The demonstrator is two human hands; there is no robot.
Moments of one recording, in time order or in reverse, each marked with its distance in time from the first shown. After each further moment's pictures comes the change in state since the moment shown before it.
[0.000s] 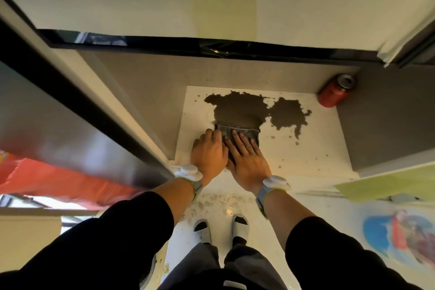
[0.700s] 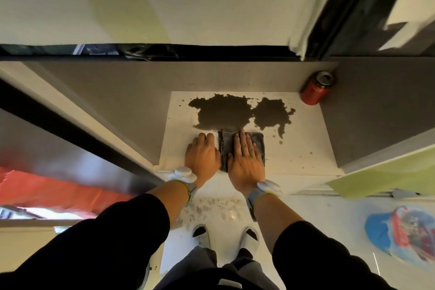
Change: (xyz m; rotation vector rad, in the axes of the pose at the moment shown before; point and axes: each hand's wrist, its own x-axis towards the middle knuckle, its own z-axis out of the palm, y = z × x) left_hand 0.005 0.029 0.010 0.060 -0.005 0.014; right_hand -0.011 0.026 0.002 0.129 0.067 0.265
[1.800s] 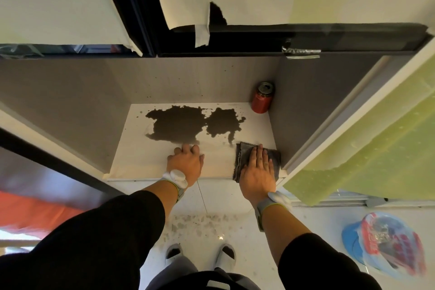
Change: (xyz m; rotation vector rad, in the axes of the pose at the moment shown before) left_hand 0.003 0.103 0.024 0.300 -0.073 0.074; right_hand -0.042 0.175 -0.047 0.054 0.024 0.241
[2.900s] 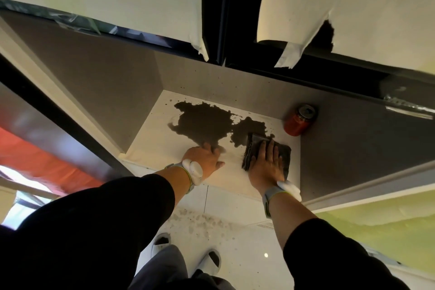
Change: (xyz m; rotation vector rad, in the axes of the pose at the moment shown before) left_hand 0.028 -0.017 -0.023 0.017 -0.231 0.174; right_hand 0.089 -0.040 -0.012 -0.130 -0.110 -0.148
